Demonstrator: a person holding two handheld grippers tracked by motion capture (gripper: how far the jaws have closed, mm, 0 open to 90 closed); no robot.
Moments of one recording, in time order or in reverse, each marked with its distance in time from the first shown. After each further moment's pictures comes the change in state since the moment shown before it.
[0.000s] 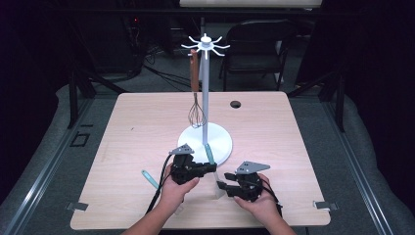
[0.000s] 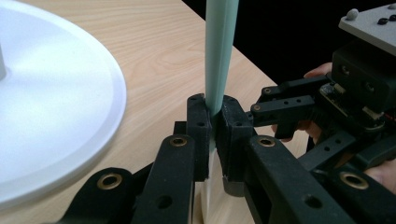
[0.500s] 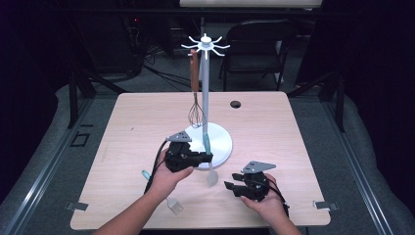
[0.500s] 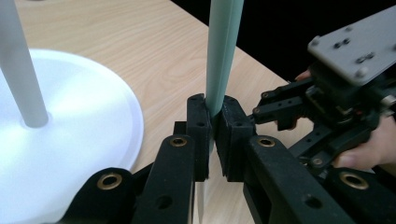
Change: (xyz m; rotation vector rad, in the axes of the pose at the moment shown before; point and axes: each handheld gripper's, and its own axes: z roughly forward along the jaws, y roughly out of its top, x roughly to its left) left arm -0.003 0.046 -0.025 0.062 0.009 0.122; right arm -0.012 -0.006 -0.010 0.052 -0.047 0.011
